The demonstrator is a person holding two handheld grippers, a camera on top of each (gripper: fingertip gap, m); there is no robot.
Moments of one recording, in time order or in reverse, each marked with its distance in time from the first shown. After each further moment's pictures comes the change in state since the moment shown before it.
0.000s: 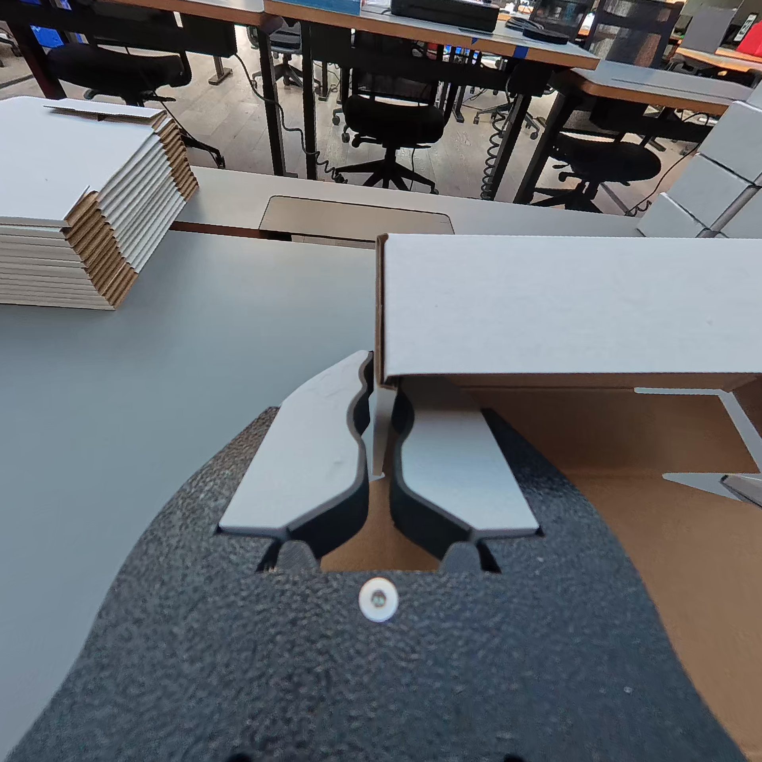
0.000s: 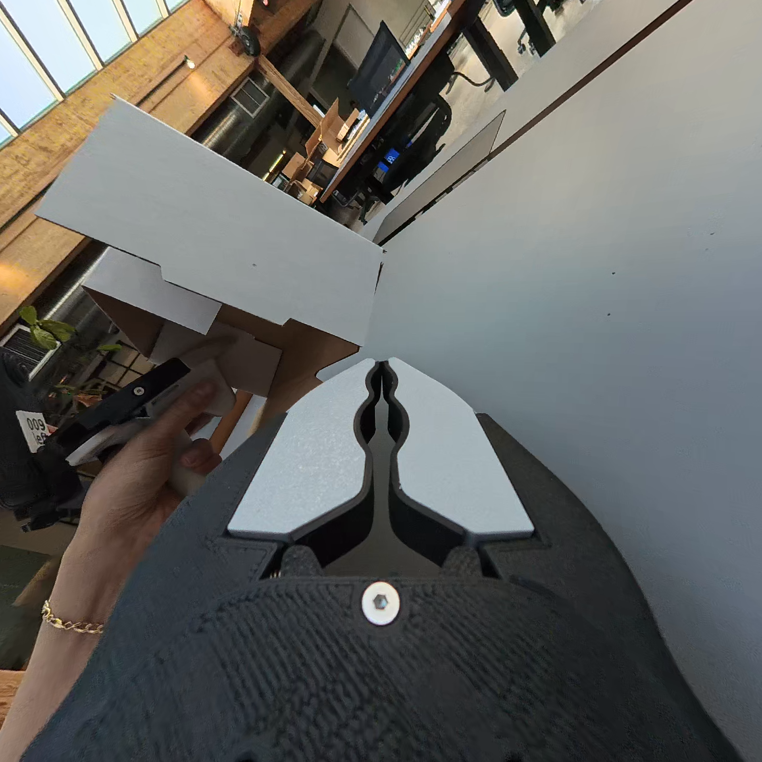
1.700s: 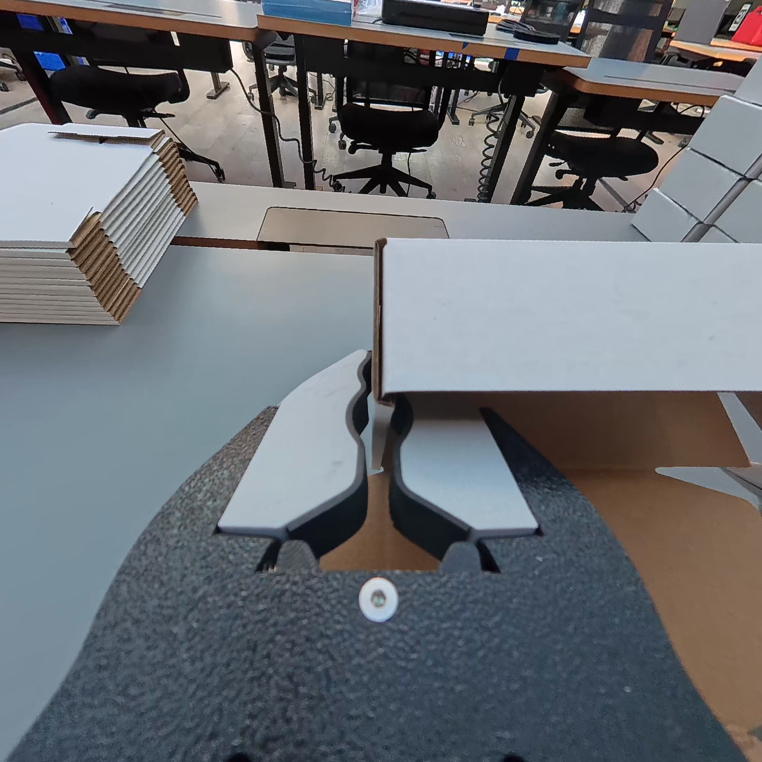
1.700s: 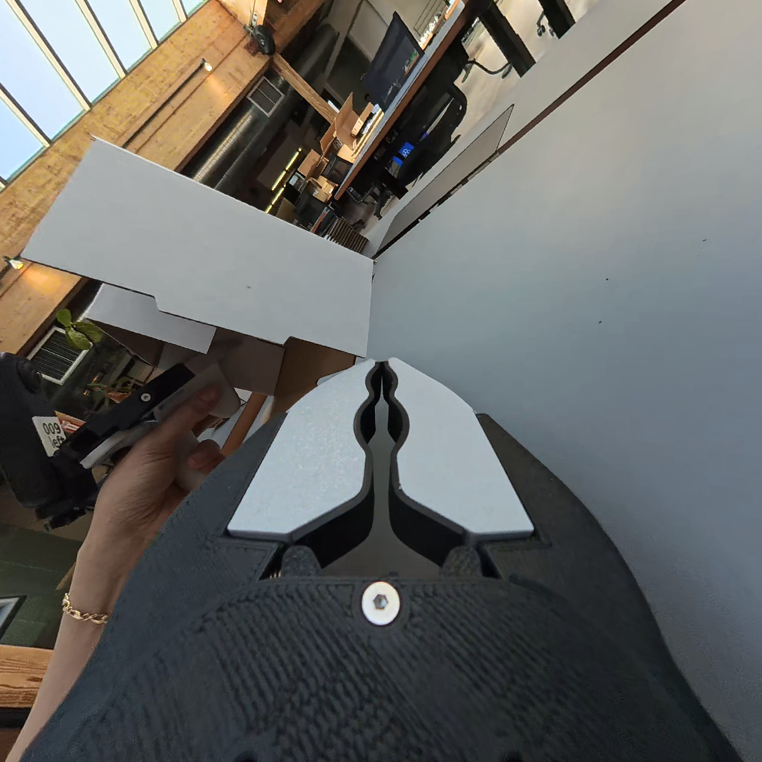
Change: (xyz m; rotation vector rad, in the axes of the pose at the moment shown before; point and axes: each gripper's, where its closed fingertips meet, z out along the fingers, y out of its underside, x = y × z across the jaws) left arm 0.005 -0.005 -0.004 0.009 0.005 0.036; right arm 0.004 -0.006 -0.002 -0.014 -0.041 0.037
